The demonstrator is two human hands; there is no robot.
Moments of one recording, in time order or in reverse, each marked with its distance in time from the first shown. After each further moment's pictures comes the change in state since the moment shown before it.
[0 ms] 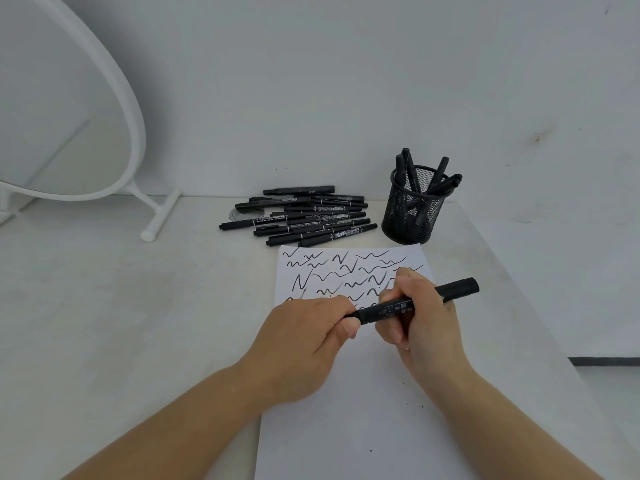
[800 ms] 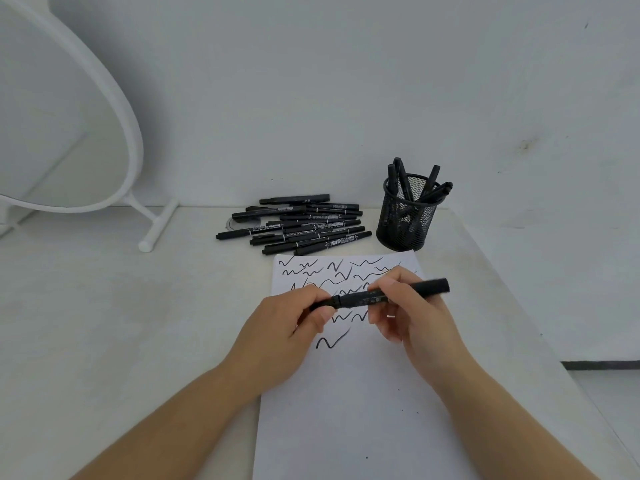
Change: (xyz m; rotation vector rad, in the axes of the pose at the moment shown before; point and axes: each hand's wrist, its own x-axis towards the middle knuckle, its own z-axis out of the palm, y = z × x) left_hand 0.006 -0.022 0.001 -0.186 0.098 -0.145; right_hand 0.007 -0.010 -0.010 -0.098 -0.130 0.024
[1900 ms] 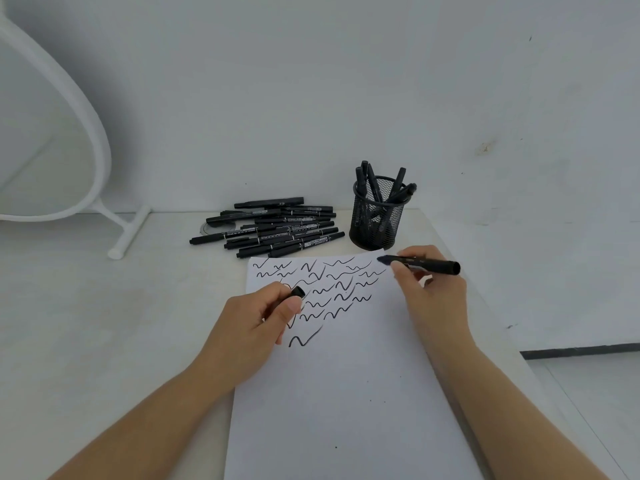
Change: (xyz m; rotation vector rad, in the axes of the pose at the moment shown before) left_hand 0.000 -0.002 0.002 -0.137 0.092 -0.115; right_hand 0.014 0.000 -0.052 -0.572 0.476 -0.313
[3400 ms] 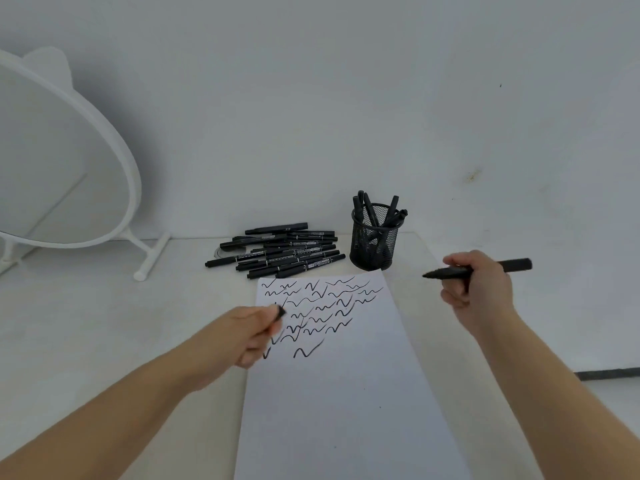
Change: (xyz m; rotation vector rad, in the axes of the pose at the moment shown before) left_hand -0.002 0.028 -0.037 -0.388 -0.368 -0.358; right_hand 0.039 -0.025 -0.049 0.730 0.084 0.545
